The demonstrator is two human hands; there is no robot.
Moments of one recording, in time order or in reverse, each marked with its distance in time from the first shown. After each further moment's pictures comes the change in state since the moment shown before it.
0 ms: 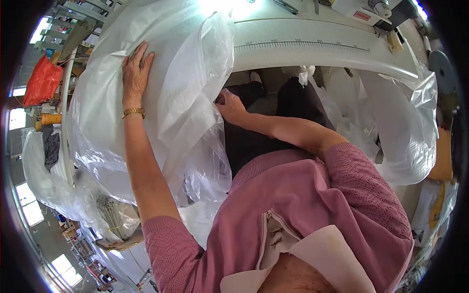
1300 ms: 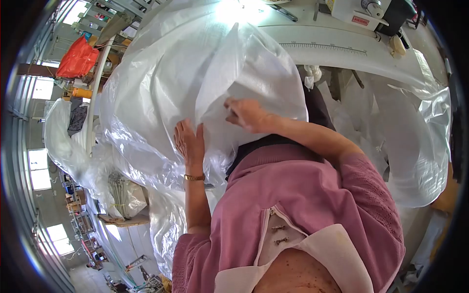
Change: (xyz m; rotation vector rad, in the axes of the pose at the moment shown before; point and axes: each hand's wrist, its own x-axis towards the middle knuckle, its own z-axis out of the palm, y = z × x) left_hand -0.213 0.176 -0.020 0.250 0.167 -0.364; right_hand -0.061 -0.059 -0.078 -0.409 -0.378 -0.554
